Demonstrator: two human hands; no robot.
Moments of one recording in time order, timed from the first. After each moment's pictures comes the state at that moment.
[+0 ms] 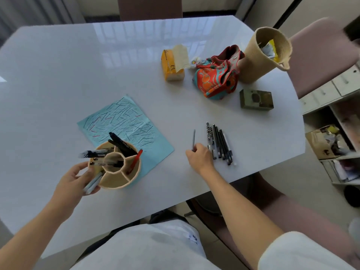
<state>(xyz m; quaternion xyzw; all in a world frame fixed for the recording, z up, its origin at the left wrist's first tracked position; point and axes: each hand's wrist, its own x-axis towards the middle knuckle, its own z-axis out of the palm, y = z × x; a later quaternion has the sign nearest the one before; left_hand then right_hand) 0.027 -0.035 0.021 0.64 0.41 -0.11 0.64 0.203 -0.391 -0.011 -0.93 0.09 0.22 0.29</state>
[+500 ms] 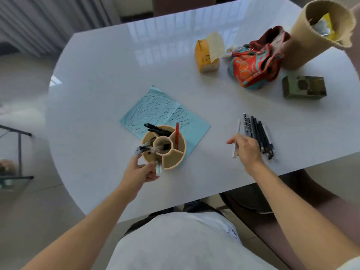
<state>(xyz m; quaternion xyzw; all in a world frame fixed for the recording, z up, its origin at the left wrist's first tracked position) 0.038 -0.093 0.033 0.61 0.39 -0.13 0.68 0.195 -0.414 0.022 -0.82 0.16 0.17 0.52</state>
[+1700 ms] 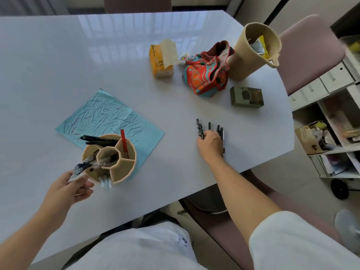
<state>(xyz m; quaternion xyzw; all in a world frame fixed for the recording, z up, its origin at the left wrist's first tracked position) 0.023 -0.048 -0.010 0.61 0.40 -0.12 0.67 0.258 -0.445 -0.008 -0.97 0.12 0.12 0.15</state>
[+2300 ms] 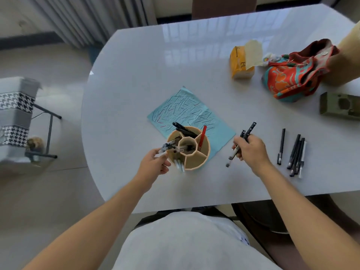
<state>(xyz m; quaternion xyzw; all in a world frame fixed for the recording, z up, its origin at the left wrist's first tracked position) 0.037 -0.065 0.029 0.62 0.42 -0.10 0.65 0.209 -0.344 0.030 -0.82 0.09 0.23 0.52</state>
